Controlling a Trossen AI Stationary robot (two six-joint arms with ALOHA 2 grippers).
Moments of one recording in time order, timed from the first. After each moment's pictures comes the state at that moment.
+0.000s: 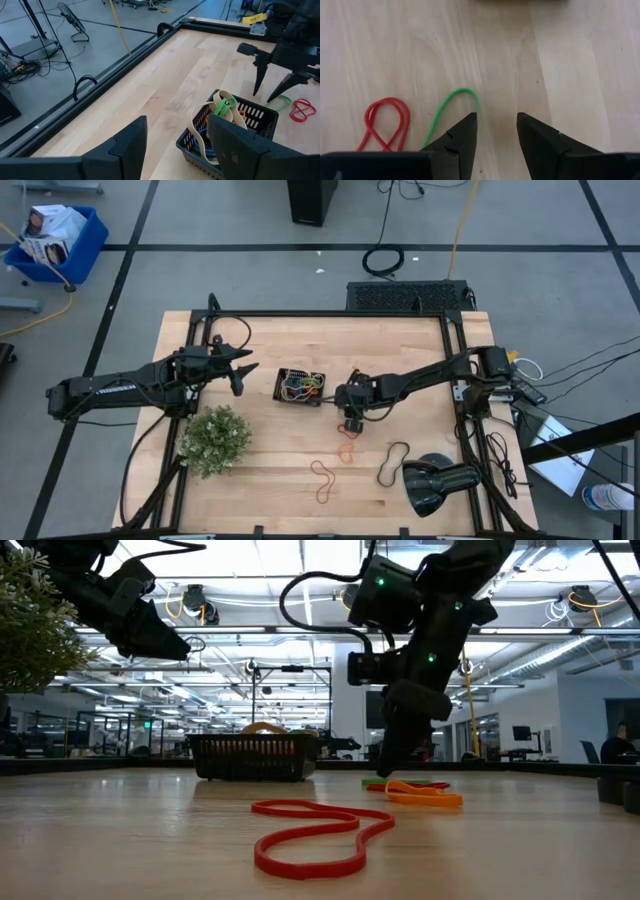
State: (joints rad) left arm 0.27 0.53 0.35 -0.16 -0.18 -0.06; right arm 0.04 1.81 1.03 -0.37 0.15 0.17
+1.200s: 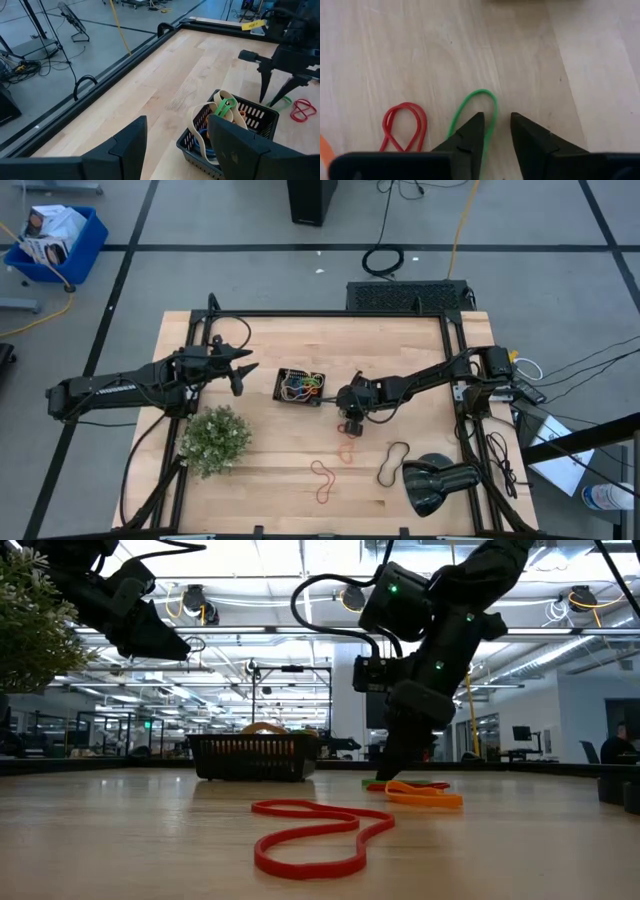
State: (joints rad) left arm 0.27 0.53 0.35 -0.16 -0.18 -0.06; right arm 0.04 1.82 0.93 -0.22 0.08 0.23
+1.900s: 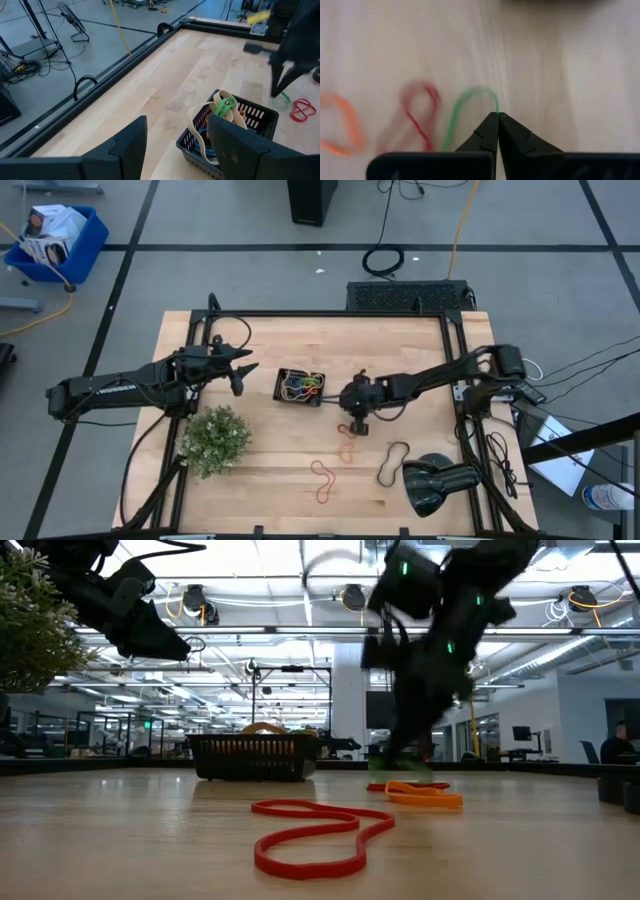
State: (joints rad) left arm 0.27 0.53 0.35 -0.16 -0.18 -0.06; right arm 0.04 1.72 0.91 -0.24 0.06 0.12
